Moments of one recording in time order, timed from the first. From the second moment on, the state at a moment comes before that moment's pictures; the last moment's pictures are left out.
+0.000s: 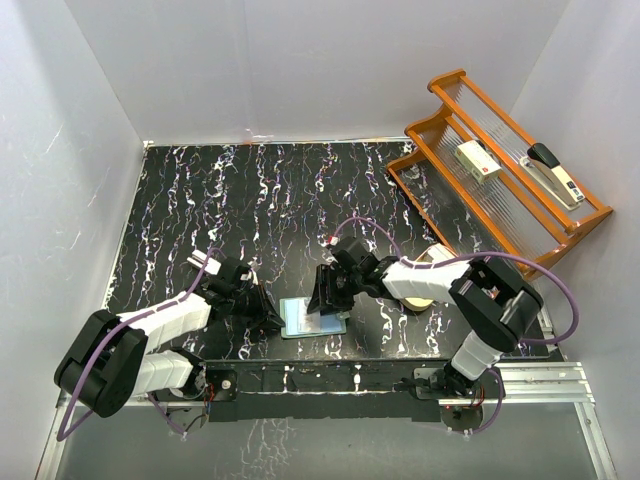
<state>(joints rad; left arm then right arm) -0.52 1.21 0.36 -0.19 0.43 -0.90 0.81 1.62 0.78 -0.08 -0.38 0.83</state>
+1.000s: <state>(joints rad) -0.53 1.21 0.36 -0.19 0.43 -0.90 0.88 1.71 0.86 -0.04 -0.39 0.80</state>
